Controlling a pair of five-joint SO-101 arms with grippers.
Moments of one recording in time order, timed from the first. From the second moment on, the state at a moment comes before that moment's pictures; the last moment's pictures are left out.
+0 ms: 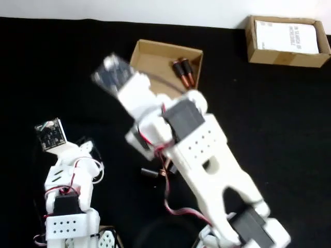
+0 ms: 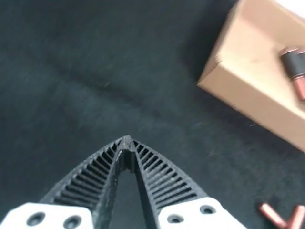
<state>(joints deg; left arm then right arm) -13.0 -93.0 96.3 37.8 21.1 -48.2 -13.0 -12.2 99.6 14.0</state>
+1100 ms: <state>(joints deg) -23.6 -93.1 96.3 40.7 21.2 -52.0 -8.0 42.2 51.5 19.8</state>
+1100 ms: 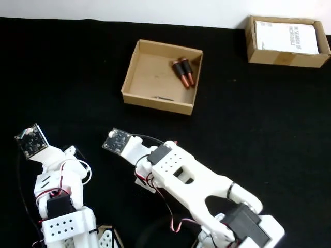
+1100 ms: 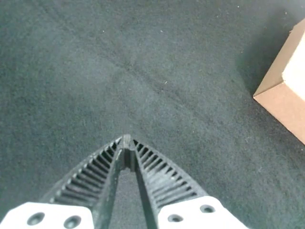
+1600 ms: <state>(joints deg) -23.6 -96.5 96.3 41.4 21.2 -48.6 -2.0 39.9 42.9 19.8</state>
